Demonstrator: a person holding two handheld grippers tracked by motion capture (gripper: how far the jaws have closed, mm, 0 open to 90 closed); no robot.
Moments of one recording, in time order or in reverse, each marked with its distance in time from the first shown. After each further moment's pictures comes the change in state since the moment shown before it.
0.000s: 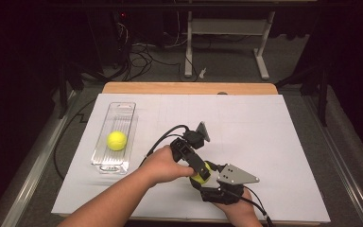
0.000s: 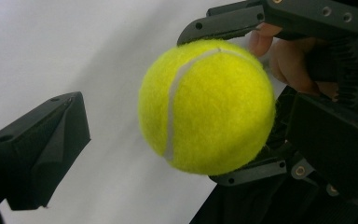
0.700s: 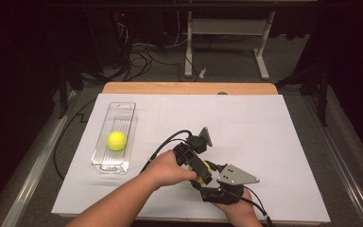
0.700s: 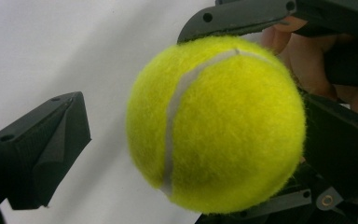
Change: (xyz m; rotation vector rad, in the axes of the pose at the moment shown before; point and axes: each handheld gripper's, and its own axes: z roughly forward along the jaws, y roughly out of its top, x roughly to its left) left arm 0.002 0.002 0.021 0.029 -0.020 -0.014; right arm 0.001 0.000 0.000 -0.007 0.002 0.000
